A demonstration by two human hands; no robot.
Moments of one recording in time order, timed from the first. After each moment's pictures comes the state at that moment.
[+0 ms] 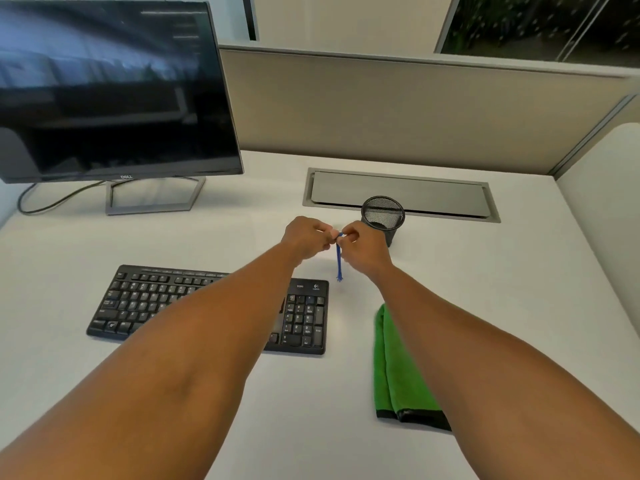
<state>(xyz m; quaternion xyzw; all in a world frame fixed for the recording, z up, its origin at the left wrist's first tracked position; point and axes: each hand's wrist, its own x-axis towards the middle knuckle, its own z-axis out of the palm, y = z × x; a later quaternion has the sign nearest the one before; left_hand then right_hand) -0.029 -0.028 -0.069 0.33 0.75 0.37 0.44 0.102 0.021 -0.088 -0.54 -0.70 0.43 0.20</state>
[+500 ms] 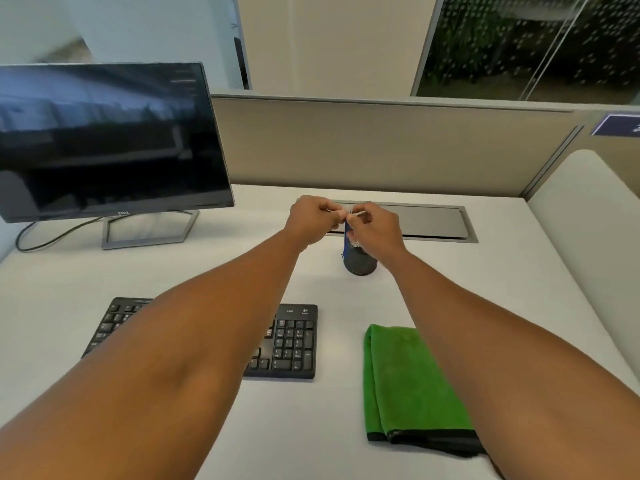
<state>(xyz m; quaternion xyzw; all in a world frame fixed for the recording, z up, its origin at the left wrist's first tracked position) -0.014 0.017 -0.004 0.42 0.71 0.45 0.35 0.127 0.058 -0.013 -0.50 -0.68 0.43 0.32</state>
